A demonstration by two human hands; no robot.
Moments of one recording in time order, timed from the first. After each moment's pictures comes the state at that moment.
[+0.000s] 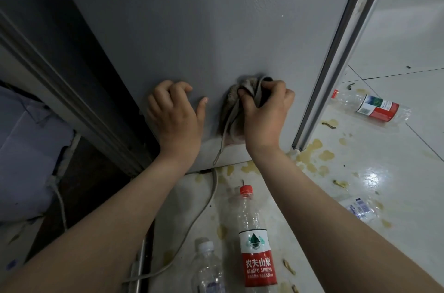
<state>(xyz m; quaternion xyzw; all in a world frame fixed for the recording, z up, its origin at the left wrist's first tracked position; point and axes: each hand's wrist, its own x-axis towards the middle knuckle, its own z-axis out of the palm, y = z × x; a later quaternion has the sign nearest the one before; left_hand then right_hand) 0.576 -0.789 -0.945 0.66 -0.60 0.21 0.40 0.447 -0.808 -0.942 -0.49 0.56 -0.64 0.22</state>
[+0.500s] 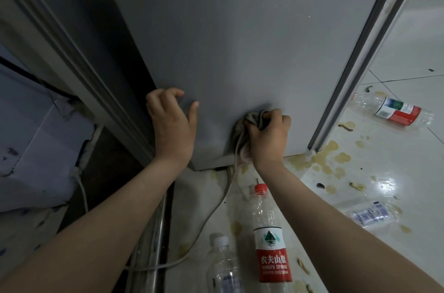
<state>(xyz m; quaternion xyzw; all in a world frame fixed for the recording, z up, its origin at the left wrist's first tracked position) 0.617 -0.767 -0.942 0.66 -0.60 0.11 0.45 0.464 -0.791 -0.980 -0.50 0.64 -0.50 0.28</state>
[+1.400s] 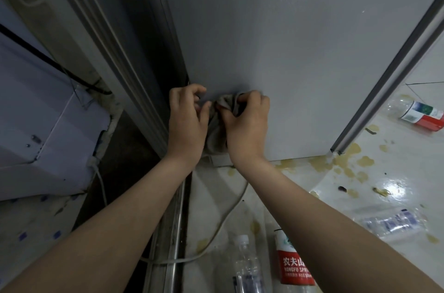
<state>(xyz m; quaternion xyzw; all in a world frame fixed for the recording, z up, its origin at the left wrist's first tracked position) 0.646 -0.757 -0.938 0.64 -0.59 -0.04 0.49 0.551 -0.775 -0.947 -0.58 0.55 -0.54 0.28</state>
